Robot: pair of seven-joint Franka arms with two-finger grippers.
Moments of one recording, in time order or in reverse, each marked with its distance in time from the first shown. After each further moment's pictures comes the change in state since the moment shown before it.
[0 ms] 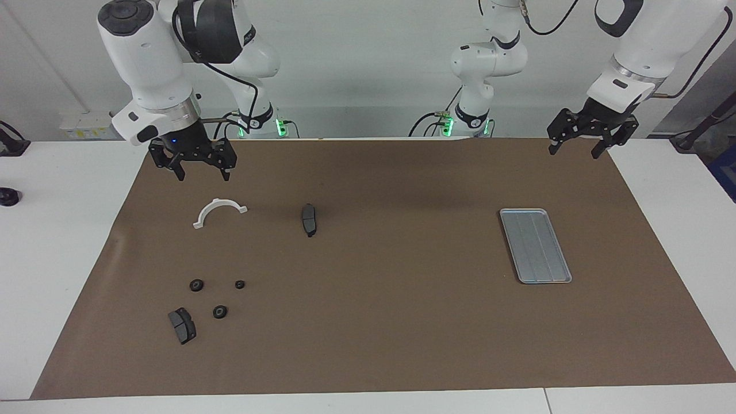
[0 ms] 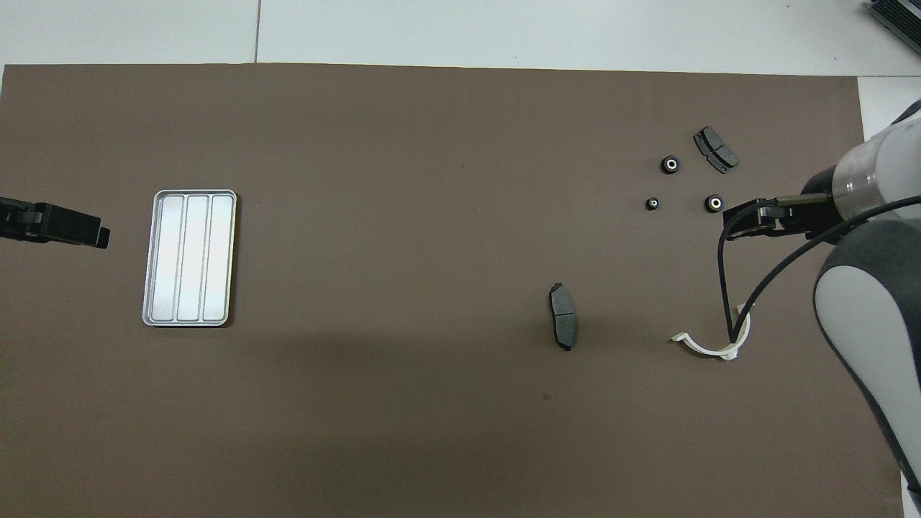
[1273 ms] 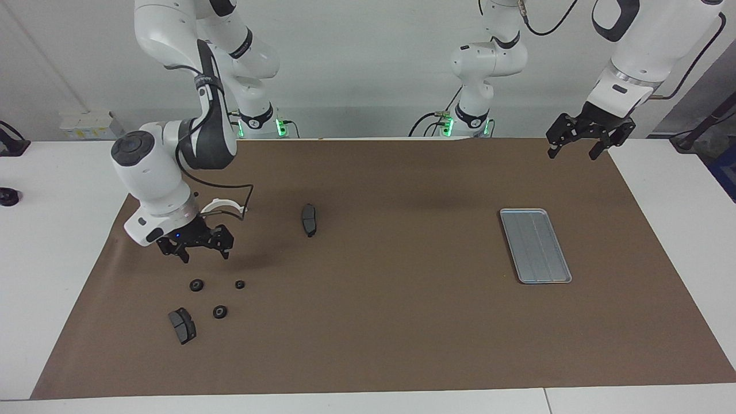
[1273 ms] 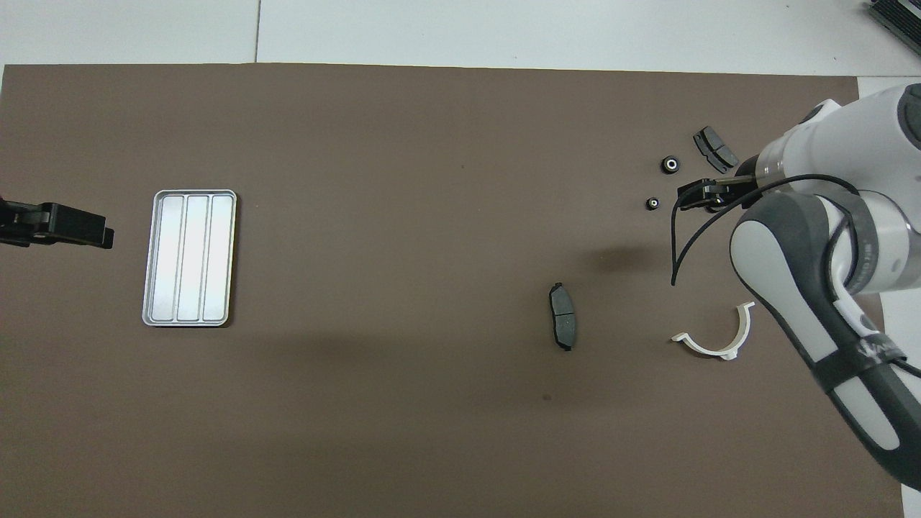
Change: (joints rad) left arm 0.000 -0.013 0.002 -0.039 0.001 0.031 -0.068; right arm -0.090 0.343 -0.009 -0.105 -0.031 0.556 -0.172
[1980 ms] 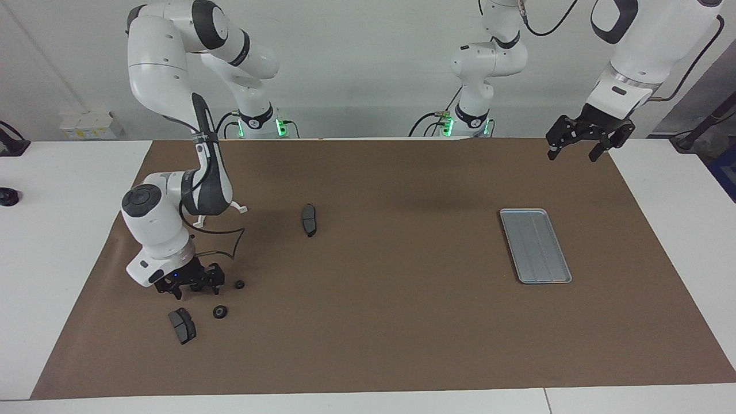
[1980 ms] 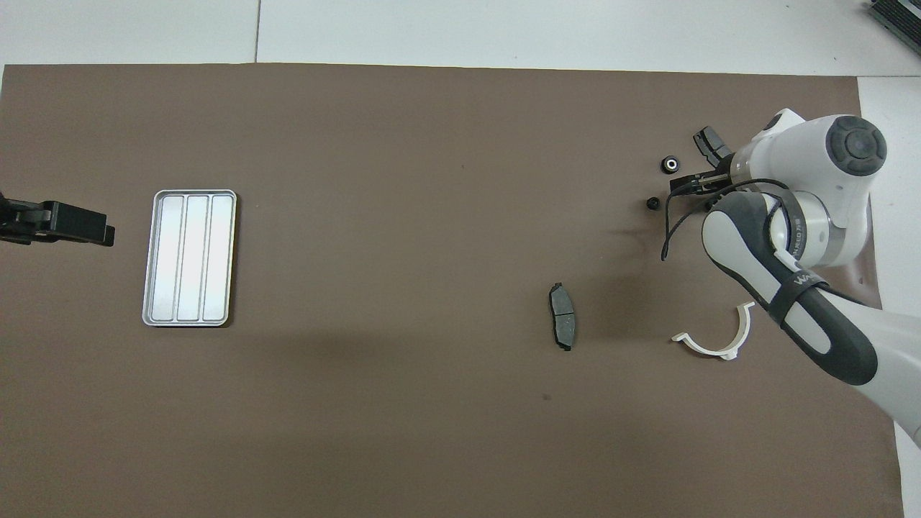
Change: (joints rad) left arm 0.000 -0.003 0.000 -0.013 0.000 0.017 0.000; right arm -0.010 0.189 -0.035 0.053 -0.118 0.166 -0.007
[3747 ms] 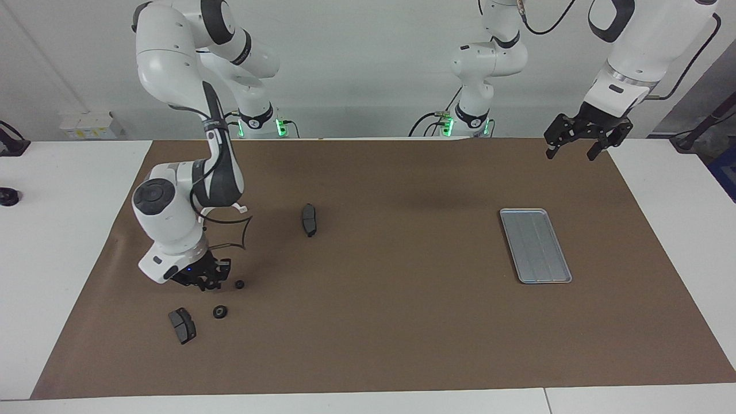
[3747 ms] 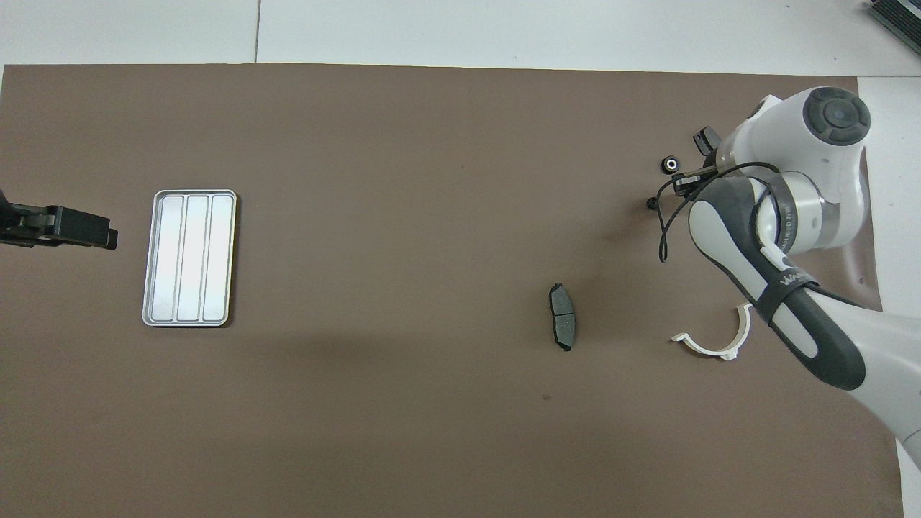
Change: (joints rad) left arm 0.000 -0.014 -0.004 -0.018 0.000 0.008 -0.001; right arm 0.136 -0.052 0.019 0.088 -0.001 -0.214 0.065
